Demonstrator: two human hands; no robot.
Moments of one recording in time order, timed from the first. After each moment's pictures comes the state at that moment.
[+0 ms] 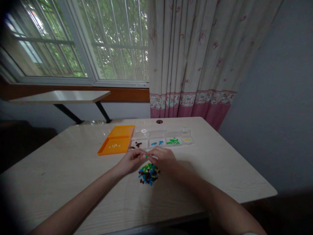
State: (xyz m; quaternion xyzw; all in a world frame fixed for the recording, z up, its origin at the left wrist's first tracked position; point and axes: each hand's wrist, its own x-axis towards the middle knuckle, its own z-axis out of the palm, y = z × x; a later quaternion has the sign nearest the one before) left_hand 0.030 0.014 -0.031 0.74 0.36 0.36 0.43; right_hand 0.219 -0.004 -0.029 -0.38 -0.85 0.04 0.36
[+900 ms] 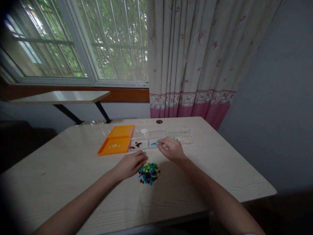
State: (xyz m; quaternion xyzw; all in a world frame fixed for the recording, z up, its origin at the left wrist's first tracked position) left_hand 0.018 0.000 -0.013 0.92 0.35 0.12 0.08; right_hand 0.247 0.008 -0.003 -0.40 -0.79 -0.04 0.47
